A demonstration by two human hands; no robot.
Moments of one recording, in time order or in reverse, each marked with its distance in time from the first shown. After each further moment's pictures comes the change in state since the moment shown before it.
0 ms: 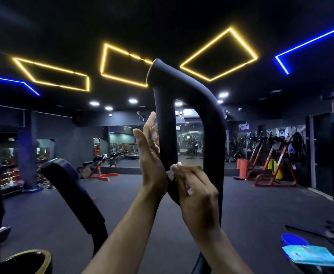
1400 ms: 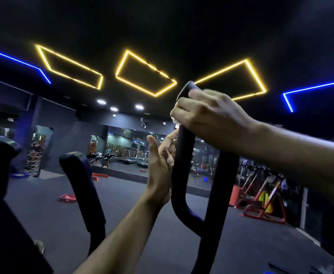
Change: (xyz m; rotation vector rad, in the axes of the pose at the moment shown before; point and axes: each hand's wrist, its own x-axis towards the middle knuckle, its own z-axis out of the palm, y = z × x) left_hand 0.005 0.013 -0.004 -0.057 -0.021 -0.159; right_hand 0.216 -0.069 -0.035 -0.826 -0.535 -1.082
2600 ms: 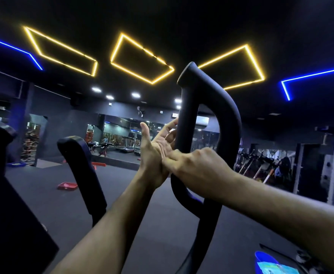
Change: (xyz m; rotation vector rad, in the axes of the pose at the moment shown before) left_hand 0.007 -0.005 -0.026 -0.196 -0.033 -0.166; right_hand -0.056 -0.106 0.038 0.182 -0.203 0.066
